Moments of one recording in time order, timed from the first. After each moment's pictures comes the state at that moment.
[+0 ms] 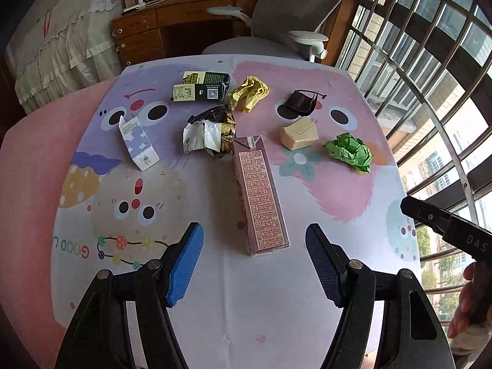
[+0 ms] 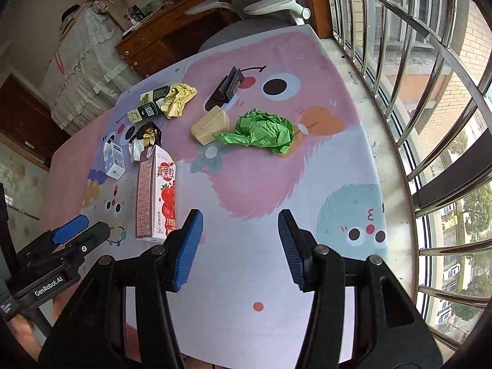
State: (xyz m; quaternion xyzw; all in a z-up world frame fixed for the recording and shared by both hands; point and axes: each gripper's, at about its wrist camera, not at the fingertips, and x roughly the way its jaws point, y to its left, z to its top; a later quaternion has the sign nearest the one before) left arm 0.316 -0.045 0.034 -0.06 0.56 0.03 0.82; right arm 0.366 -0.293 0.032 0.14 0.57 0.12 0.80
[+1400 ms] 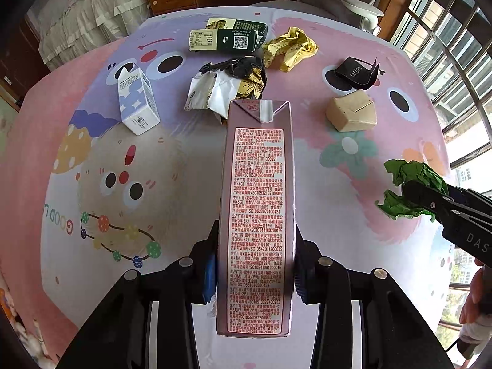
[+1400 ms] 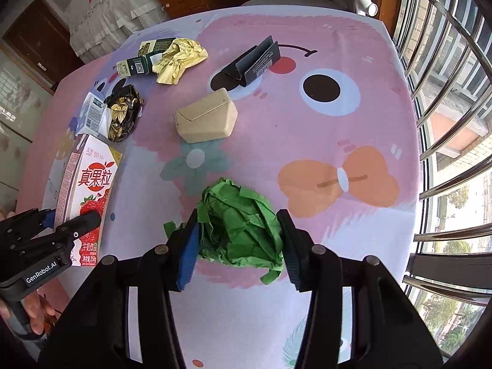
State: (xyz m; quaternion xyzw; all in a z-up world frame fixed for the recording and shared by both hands) left arm 0.345 -0.039 -0.046 -0.08 0.62 0.12 0.77; right arm 0.445 -0.234 -0.044 0.01 0.60 0.23 0.76
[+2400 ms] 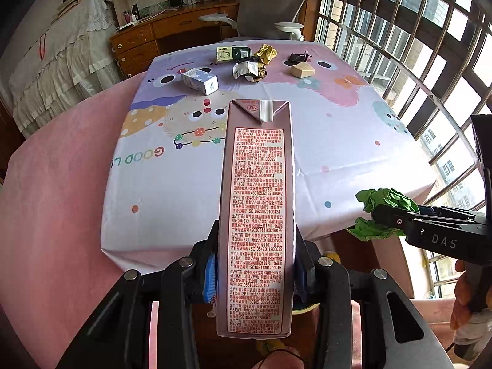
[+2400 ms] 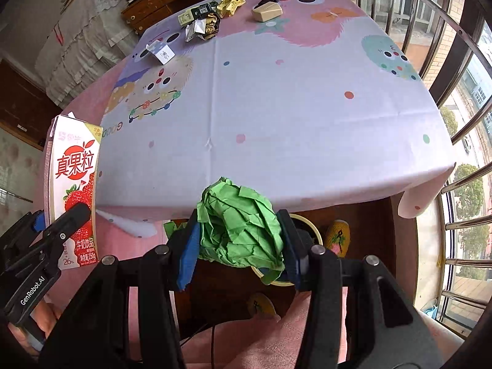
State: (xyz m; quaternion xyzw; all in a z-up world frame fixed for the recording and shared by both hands) left arm -0.003 0.068 0.074 0.01 0.54 -0.03 0.84; right arm 0.095 -0.137 0.027 0.12 0.61 0.09 0.78
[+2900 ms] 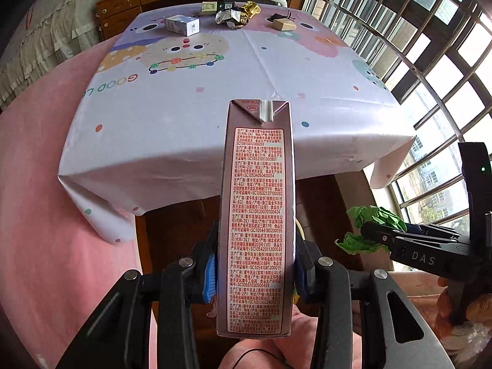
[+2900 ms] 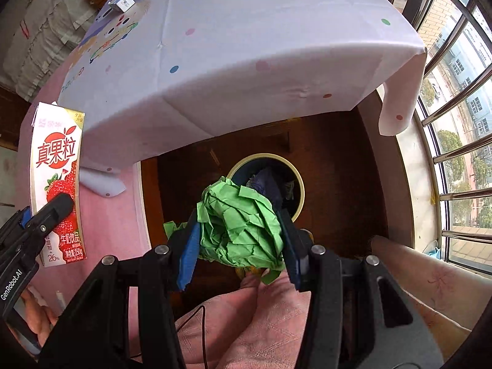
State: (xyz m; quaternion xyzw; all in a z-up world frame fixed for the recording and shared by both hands) left arm -0.079 0.065 0.007 -0.04 0.59 -0.08 0.80; right arm 0.003 -0.151 -0.036 0.12 0.67 0.03 0.74
